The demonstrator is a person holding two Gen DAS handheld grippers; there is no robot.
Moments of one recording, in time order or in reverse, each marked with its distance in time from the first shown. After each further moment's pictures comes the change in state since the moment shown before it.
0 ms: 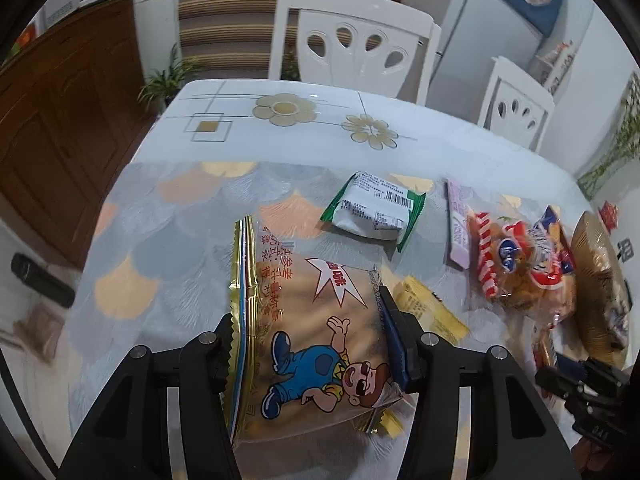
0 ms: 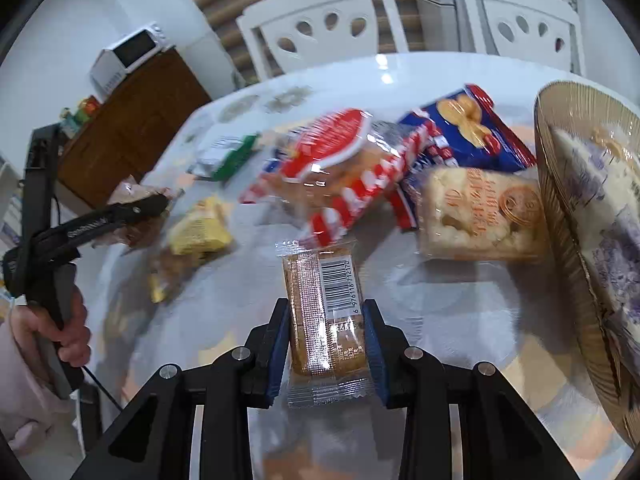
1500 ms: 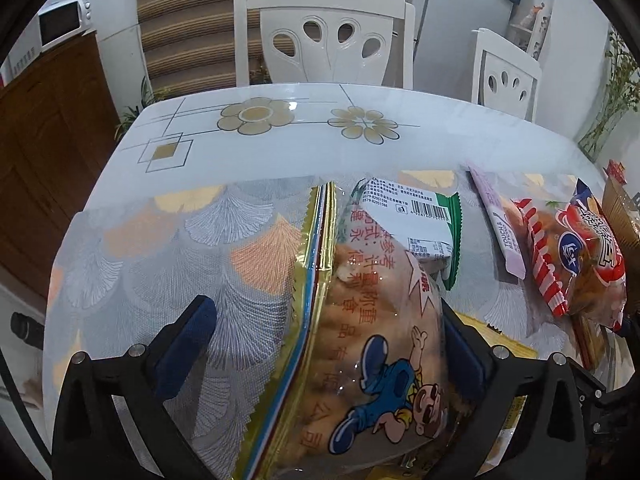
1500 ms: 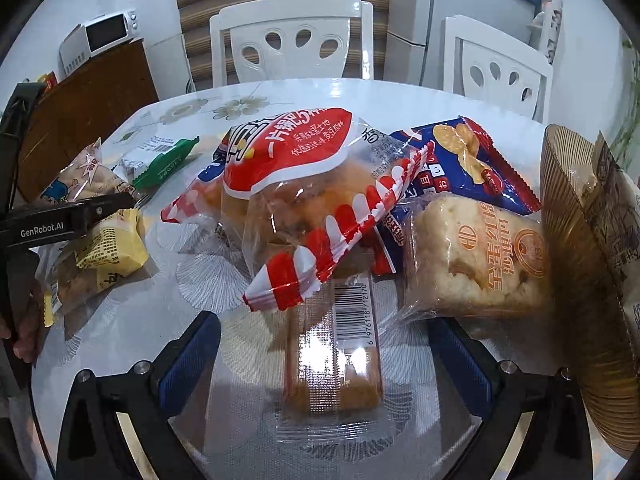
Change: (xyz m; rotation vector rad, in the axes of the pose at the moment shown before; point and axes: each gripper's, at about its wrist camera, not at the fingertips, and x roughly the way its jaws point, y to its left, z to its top) left arm 0.071 -0.002 0.014 0.186 -0.047 0.004; right arm 0.054 0.000 0.006 -0.080 -0.107 -0.330
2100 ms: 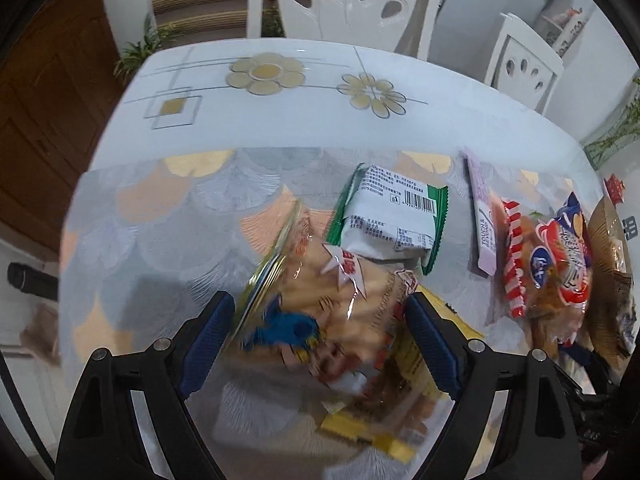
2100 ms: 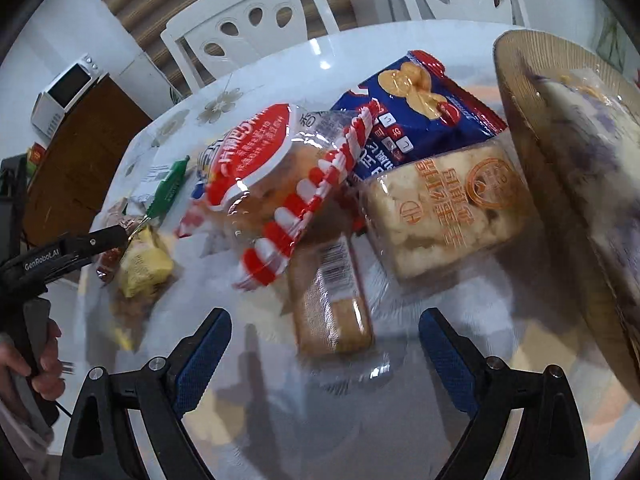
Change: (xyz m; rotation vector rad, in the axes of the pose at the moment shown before) left arm -0.011 0.006 0.024 -0.095 0.246 -0.045; right arm -0.012 -0.023 0.011 0.243 0.142 0.151
